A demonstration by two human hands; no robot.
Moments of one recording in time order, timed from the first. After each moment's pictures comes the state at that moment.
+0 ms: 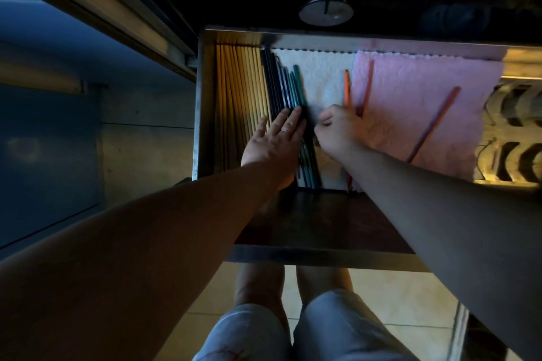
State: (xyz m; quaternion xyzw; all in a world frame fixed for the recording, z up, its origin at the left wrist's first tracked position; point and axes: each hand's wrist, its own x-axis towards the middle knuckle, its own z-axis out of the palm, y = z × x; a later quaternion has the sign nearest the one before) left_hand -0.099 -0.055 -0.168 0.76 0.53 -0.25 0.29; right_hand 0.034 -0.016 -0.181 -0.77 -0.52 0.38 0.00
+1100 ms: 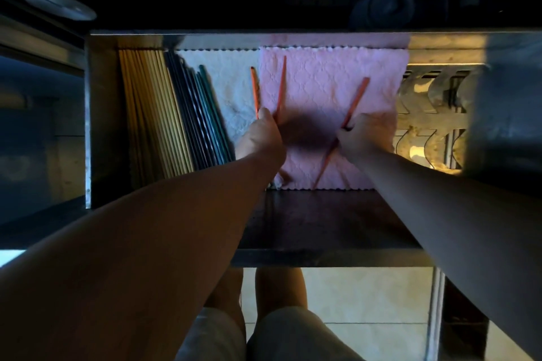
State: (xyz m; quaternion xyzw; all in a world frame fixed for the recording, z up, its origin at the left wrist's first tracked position) left_hand 0.067 -0.029 -0.173 0.51 0.76 -0.11 0.38; right_hand 0.237 -0.032 -0.204 -0.82 -0.48 0.29 -0.10
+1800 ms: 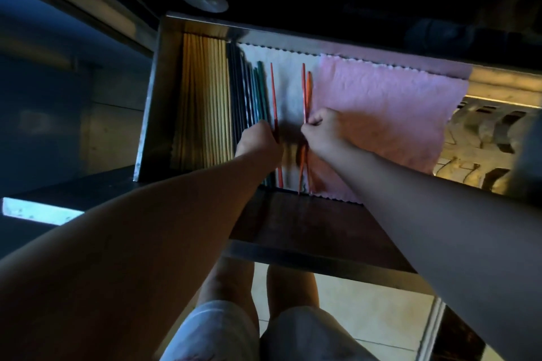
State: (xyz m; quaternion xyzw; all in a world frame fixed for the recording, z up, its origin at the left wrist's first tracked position) left_hand -0.016 -0.043 -0.177 0.39 0.81 -0.06 0.42; right_hand 0.101 -0.003 -0.192 -0.73 -0.46 0.51 0.07
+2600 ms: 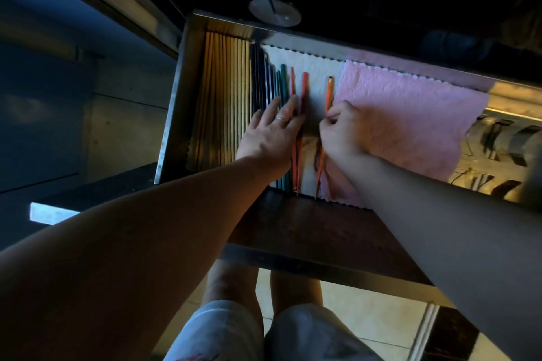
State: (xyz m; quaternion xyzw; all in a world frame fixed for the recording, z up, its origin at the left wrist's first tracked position) left_hand -0.053 -0.040 -0.155 0.69 0.63 -0.14 0.34; right_hand 0.078 0.002 -0.185 -0.76 -0.53 0.37 0.05
